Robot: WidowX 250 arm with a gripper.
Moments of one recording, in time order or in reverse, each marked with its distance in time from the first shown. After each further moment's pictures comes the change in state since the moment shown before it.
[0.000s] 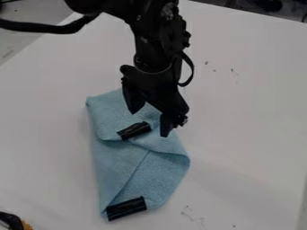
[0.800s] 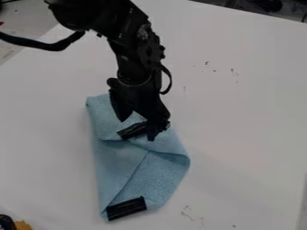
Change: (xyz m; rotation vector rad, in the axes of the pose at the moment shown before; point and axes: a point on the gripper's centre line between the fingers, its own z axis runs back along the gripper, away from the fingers) arm -0.007 0.027 -0.038 -0.015 -0.016 0.064
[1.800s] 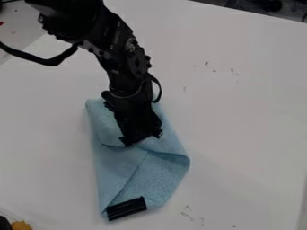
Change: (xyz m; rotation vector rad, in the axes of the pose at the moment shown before) arm -0.011 0.002 -0.019 -0.052 0.026 0.013
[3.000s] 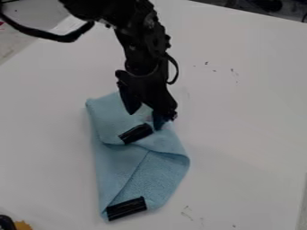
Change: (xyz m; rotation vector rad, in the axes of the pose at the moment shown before) arm 0.028 -0.010 0.014 0.016 -0.038 -0.031
